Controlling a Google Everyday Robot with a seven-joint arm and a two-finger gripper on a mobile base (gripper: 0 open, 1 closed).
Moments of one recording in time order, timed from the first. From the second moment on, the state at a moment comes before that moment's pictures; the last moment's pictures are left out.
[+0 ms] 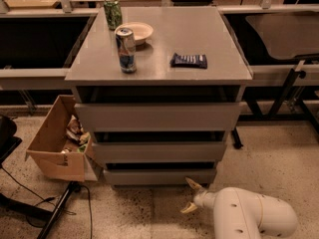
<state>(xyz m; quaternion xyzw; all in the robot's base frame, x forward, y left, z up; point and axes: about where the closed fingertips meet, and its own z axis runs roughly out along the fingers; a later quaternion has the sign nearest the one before) 0.645 -0.152 0.122 -0.57 0.66 0.07 0.49</state>
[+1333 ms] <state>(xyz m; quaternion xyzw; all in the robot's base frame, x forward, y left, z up) 0.612 -0.179 0.179 -0.56 0.68 0.01 0.48</state>
